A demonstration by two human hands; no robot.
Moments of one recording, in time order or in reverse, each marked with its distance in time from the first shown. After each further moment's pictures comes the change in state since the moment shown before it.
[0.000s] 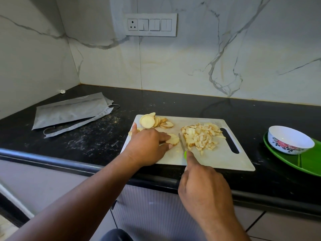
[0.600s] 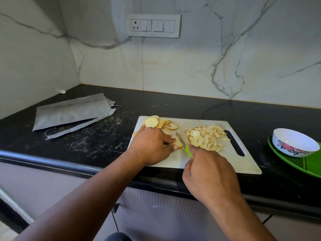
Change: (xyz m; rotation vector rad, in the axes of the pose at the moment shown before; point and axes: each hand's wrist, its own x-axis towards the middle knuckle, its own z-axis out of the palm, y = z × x) left_hand 0.015 -0.018 0.008 -0.084 0.075 0.090; right_hand 0.029 -0.014 -0.020 -0.004 0.000 0.001
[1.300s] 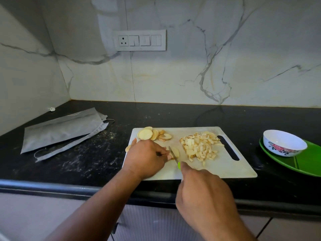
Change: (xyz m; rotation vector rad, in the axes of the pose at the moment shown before) left_hand -0.001 -0.006 0.006 -0.190 0.118 -0.066; right_hand -0.019 -0.015 -0.004 -0.066 -0.089 0.030
